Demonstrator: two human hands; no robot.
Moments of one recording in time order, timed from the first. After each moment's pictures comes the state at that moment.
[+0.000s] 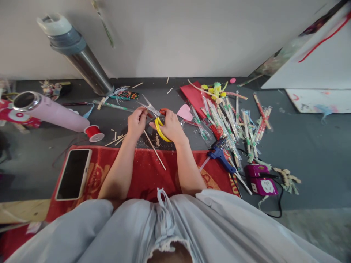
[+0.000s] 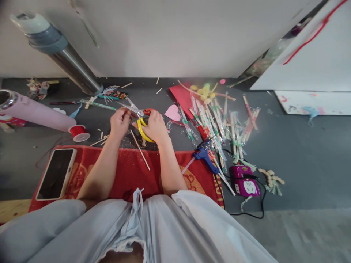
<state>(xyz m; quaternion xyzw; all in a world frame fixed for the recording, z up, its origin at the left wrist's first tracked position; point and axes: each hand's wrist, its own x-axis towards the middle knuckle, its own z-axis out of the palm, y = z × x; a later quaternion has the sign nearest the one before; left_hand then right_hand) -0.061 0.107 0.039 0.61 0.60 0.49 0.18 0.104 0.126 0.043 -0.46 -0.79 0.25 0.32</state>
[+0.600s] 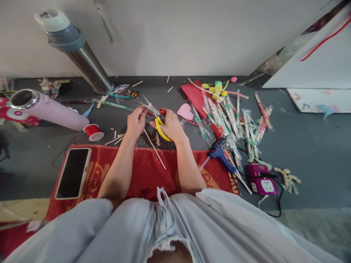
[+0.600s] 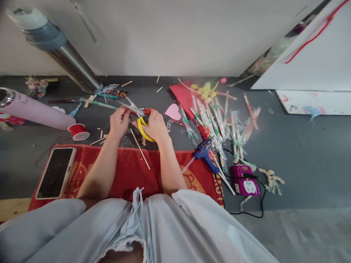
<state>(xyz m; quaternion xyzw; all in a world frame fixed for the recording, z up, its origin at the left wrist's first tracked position) -0.062 0.106 0.042 0.62 0.60 0.47 0.16 0.103 0.126 0.040 -0.47 -0.79 0.26 0.31</state>
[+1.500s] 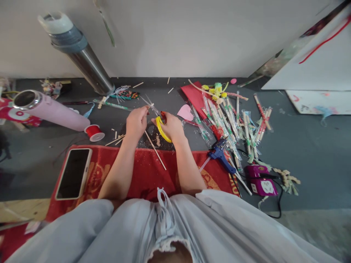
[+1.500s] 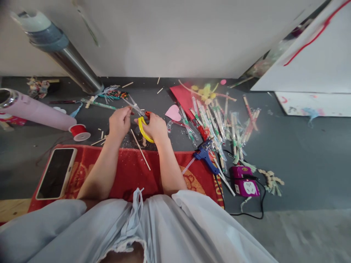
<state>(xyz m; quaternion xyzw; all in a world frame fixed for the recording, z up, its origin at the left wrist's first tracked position) -0.066 0.102 0.046 0.68 0.62 0.38 0.01 0.099 0.125 0.057 -0.54 -0.75 0.29 0.24</state>
